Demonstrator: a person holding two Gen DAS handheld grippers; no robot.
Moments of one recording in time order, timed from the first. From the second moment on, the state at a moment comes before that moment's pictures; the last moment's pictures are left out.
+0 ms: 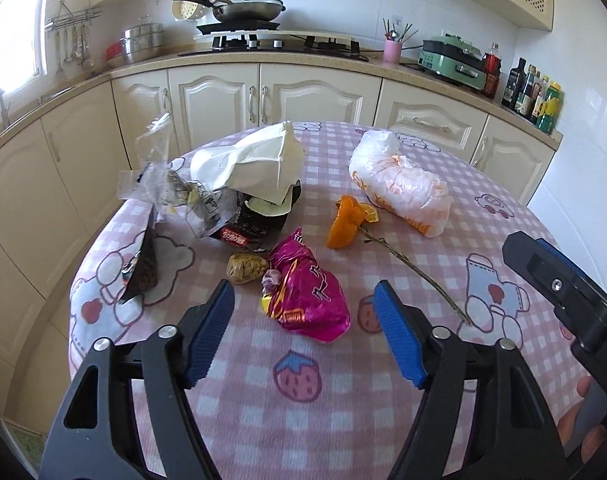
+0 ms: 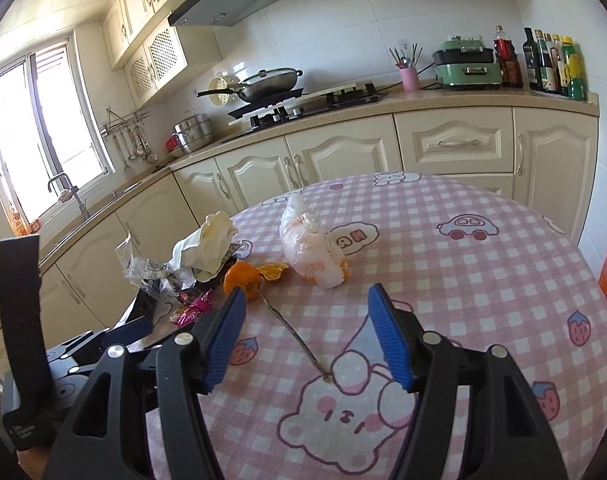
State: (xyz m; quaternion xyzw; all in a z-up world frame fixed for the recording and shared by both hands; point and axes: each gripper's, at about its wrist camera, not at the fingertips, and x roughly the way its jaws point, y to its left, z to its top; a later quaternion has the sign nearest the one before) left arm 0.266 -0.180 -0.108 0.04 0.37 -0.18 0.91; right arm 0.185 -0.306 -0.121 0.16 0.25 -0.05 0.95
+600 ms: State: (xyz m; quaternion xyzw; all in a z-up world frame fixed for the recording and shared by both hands) left arm 0.232 -0.107 -0.082 -0.02 0.33 -0.16 0.93; right arm 0.256 -0.277 -0.138 0.07 0.36 -0.03 0.93
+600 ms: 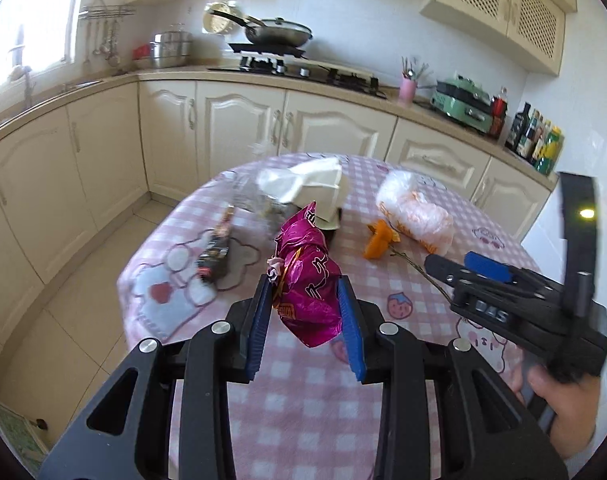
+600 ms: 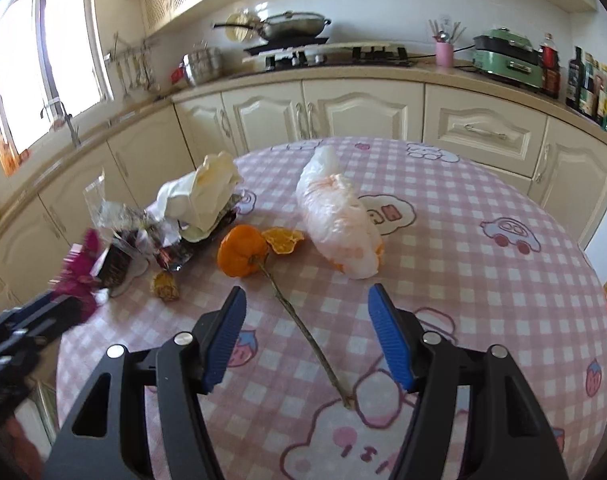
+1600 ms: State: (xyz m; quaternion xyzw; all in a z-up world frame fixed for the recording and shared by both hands) left arm 0.189 0.010 -0.079 -0.09 0.31 -0.10 0.94; right arm 0.230 -0.174 -0.102 0.03 0.35 0.10 0.93
